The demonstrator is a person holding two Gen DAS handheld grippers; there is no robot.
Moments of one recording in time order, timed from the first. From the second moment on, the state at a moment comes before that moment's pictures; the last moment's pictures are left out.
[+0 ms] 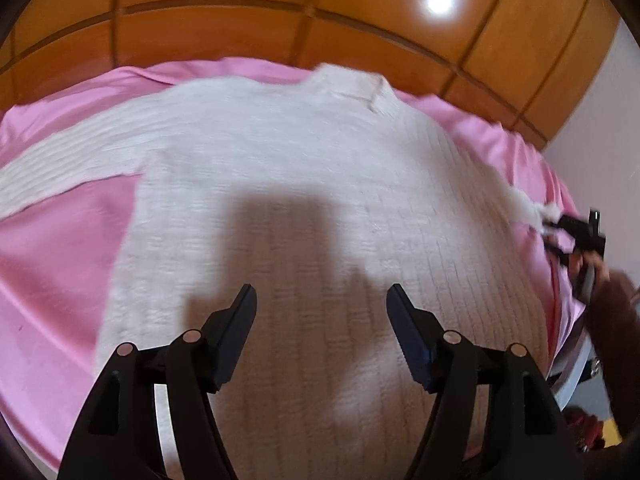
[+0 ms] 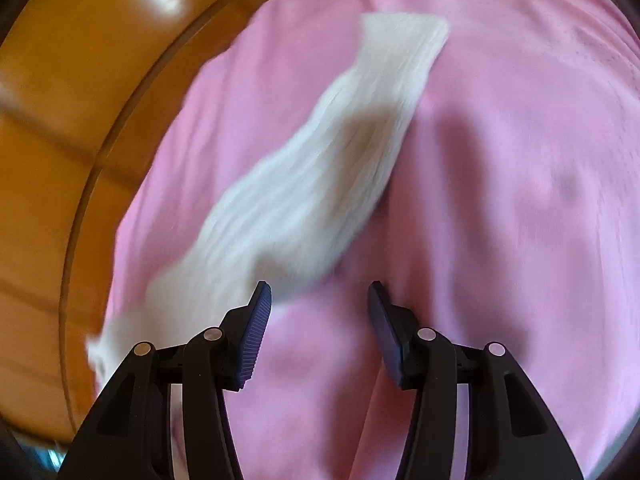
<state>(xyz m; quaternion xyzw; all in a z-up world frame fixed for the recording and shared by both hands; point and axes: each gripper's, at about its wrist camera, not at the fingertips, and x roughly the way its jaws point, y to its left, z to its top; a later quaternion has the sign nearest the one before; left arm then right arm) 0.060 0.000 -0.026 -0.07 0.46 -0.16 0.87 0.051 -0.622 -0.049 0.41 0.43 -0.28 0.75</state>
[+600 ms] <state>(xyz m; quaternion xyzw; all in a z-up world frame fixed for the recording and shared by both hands) 0.092 0.005 -0.048 -0.14 0.48 -0.16 0.85 0.171 -0.538 0.061 0.23 0.39 -0.16 0.88</state>
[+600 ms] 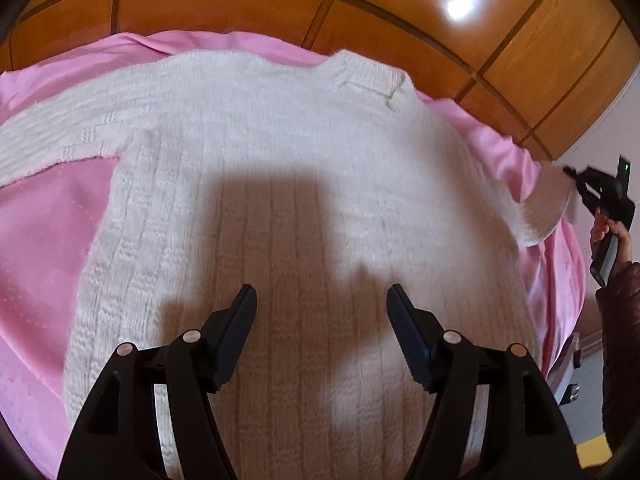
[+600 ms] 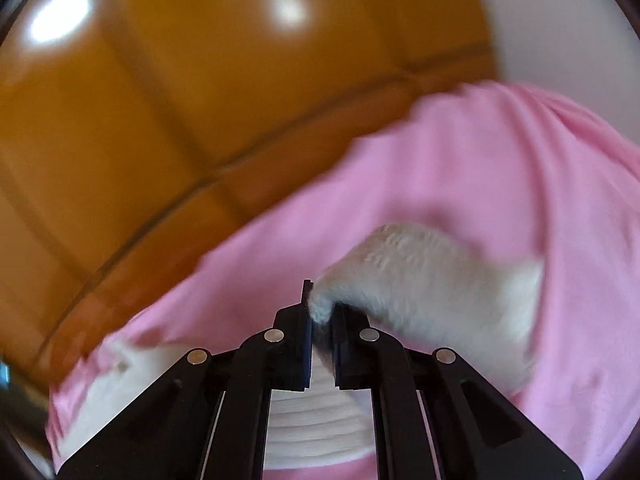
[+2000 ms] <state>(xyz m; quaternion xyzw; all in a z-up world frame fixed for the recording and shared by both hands) 0.242 -0.029 -0.032 -0.14 0.48 -0.03 0.87 0.057 -0.385 -0.012 0.24 0.50 -0.03 0.83</state>
